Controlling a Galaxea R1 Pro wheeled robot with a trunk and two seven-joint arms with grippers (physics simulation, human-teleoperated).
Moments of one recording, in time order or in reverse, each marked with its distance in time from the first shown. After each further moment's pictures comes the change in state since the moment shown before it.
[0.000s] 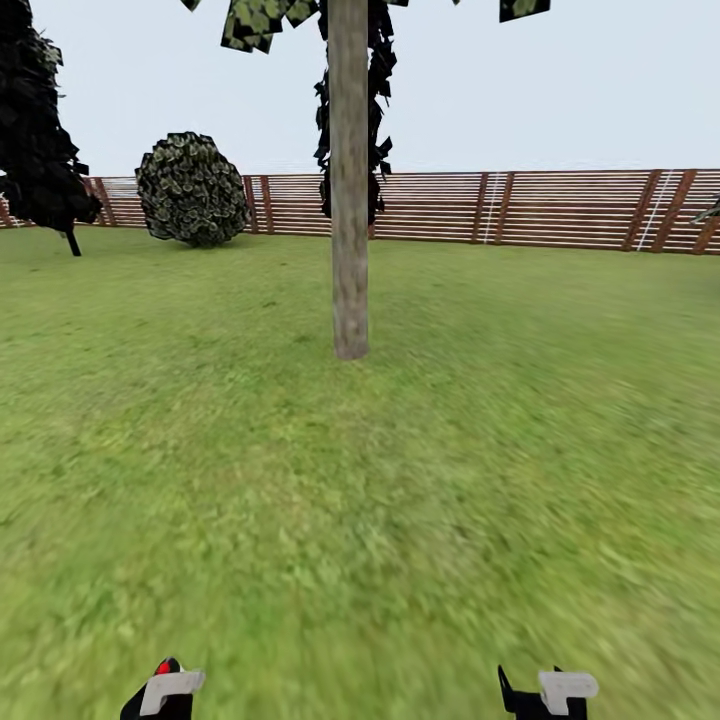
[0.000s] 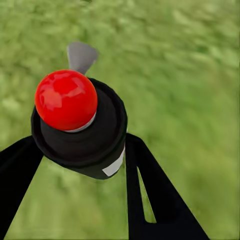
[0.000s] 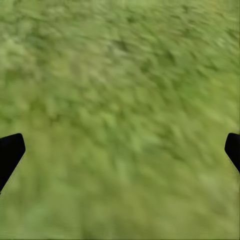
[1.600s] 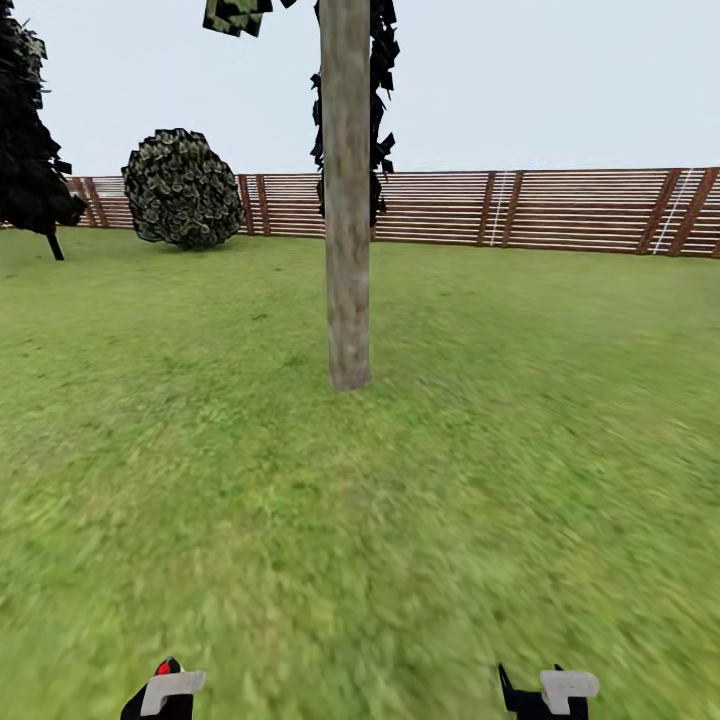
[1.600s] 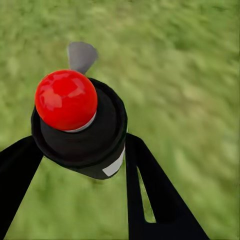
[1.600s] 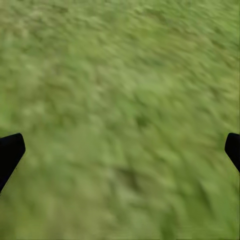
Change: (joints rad) left arm 0.000 -0.002 0.000 0.001 0.000 -0.001 0.000; right arm 0.000 -0.004 0.000 0.002 0.001 -0.017 0.001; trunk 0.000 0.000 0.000
